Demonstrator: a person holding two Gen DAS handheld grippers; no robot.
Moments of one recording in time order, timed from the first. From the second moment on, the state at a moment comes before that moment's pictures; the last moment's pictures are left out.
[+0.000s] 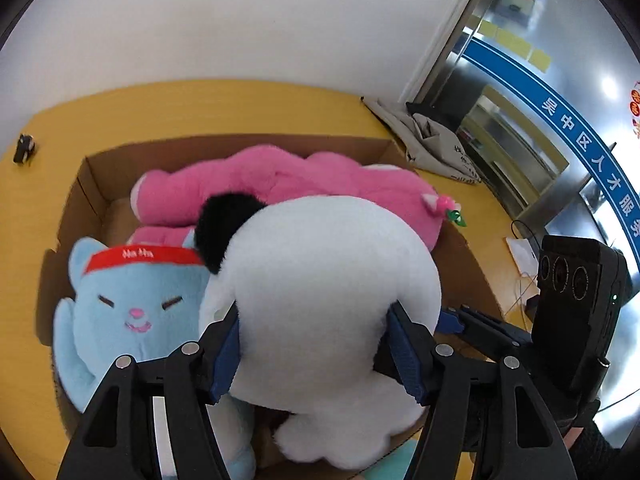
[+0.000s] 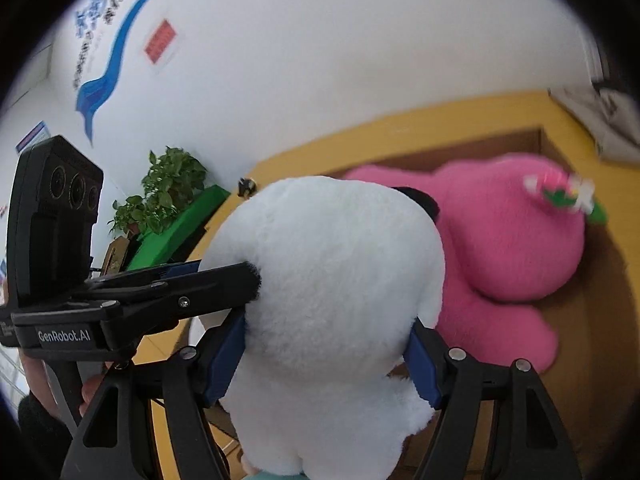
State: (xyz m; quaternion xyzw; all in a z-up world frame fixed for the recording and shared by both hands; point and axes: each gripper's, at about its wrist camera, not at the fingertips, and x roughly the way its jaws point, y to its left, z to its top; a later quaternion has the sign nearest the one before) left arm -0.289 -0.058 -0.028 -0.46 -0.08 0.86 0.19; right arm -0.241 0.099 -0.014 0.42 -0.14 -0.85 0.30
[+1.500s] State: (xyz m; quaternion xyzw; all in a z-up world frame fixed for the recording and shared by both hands) left arm -0.045 -0.054 0.026 -0.35 -0.05 0.93 0.07; right arm -0.068 0.163 0.021 0.33 -0.01 -0.92 0.20
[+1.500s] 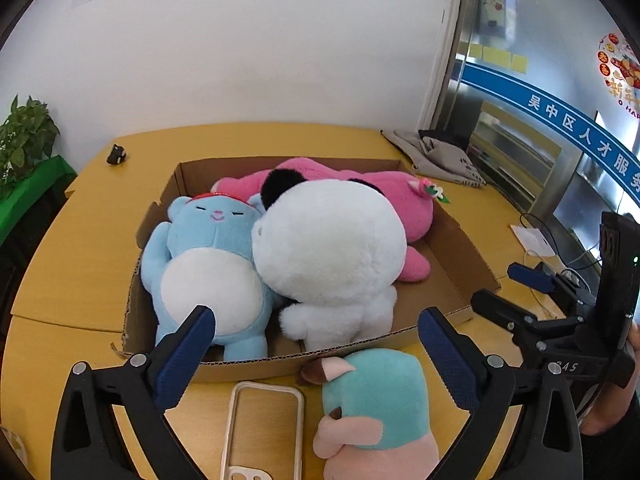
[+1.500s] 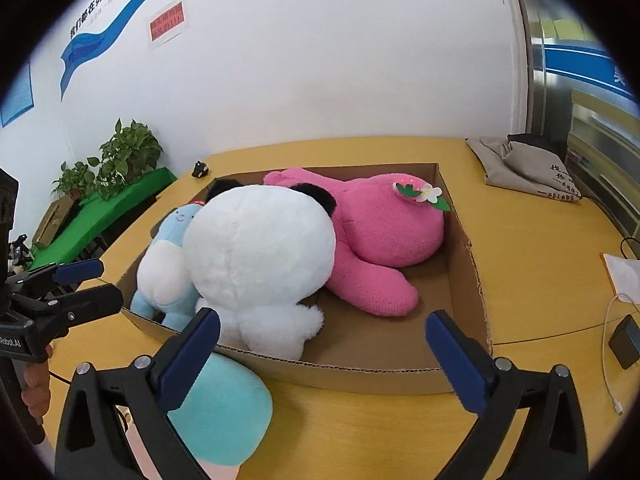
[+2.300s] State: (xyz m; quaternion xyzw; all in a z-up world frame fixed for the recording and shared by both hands) left arm -0.026 -0.019 0.012 -0.37 -0.04 0.93 0.04; right arm -0.056 0.171 0.024 0.35 0.03 -0.93 0.13
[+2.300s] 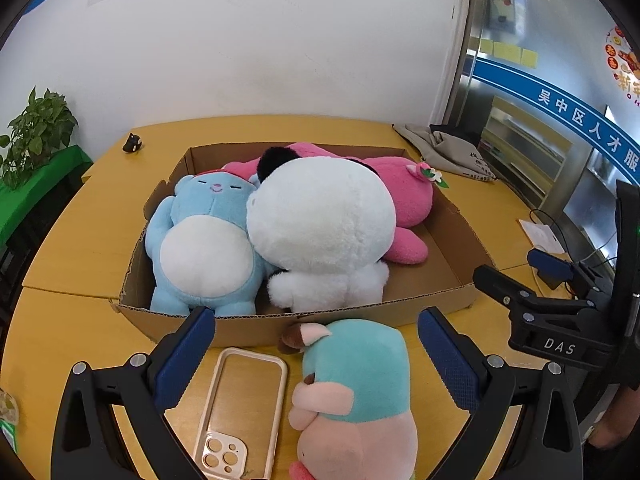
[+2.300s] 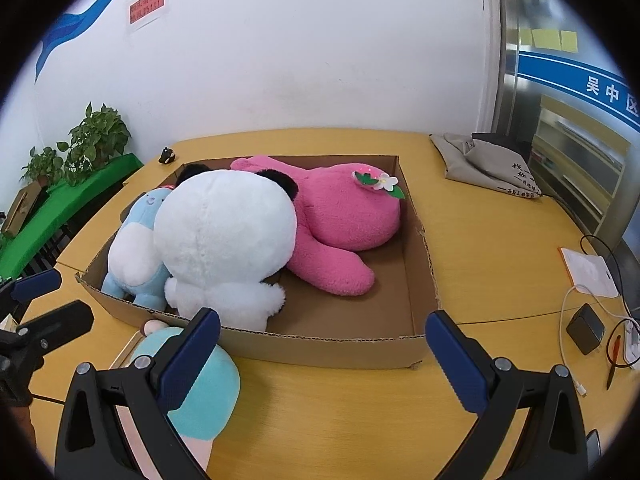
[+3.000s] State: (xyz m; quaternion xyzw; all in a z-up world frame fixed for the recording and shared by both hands) left arm -0.023 -0.026 0.011 -0.37 -0.06 0.92 0.07; right arm -0.053 0.167 0.029 0.34 0.05 -0.93 0.11
